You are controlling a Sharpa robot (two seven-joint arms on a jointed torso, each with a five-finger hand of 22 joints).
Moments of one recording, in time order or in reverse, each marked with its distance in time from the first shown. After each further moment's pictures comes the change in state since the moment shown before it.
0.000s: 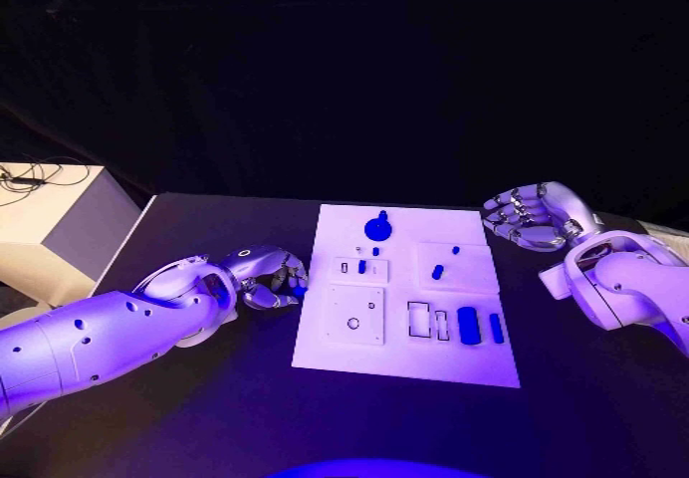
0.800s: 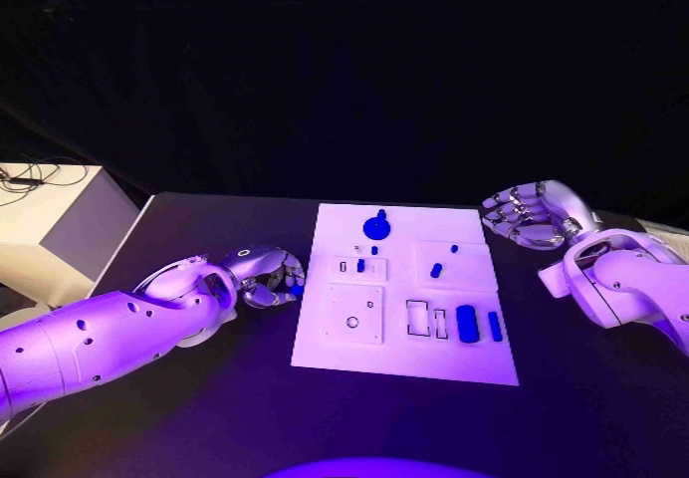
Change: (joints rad) left arm -0.001 0.011 -0.002 -0.009 -0.014 0.002 -0.043; left_hand 0.063 0.026 0.032 0.011 -0.012 0.015 -0.005 0.012 -0.005 -0.004 -0.004 0.036 0.013 -0.004 -0.004 0.025 0.004 0.000 0.011 -0.004 0.028 0.026; right arm 0.000 -0.003 0.000 0.004 0.001 0.000 0.000; right_hand -0.004 0.004 0.000 0.000 0.004 0.000 0.000 -0.004 -0.001 0.000 0.000 -0.004 -0.003 0.000 0.000 0.000 -0.003 0.000 -0.007 0.000 0.000 -0.006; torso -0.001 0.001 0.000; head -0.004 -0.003
